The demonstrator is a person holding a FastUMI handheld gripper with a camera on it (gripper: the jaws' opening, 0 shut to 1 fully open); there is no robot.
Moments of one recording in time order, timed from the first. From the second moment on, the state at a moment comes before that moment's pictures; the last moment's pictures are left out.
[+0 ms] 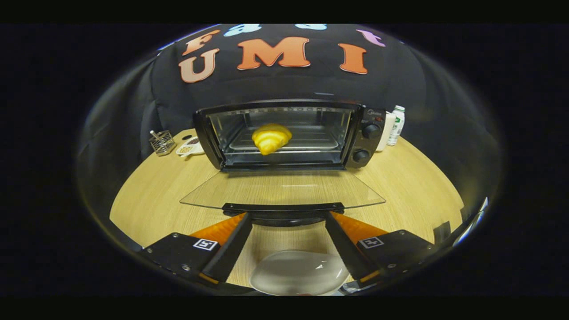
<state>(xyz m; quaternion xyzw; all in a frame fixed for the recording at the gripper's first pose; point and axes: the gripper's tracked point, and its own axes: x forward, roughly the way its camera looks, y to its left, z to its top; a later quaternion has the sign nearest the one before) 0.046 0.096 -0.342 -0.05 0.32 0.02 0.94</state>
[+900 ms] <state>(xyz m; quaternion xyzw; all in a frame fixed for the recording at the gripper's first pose) 0.123 0.115 -0.258 -0.02 0.25 0.02 0.97</state>
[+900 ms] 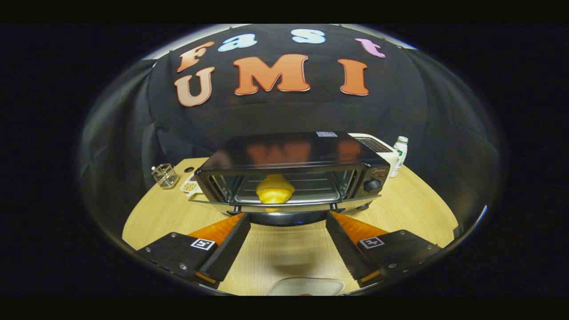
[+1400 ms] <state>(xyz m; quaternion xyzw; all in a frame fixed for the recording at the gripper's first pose) 0.153 0.122 -0.250 -0.03 0.24 0.02 0.97</state>
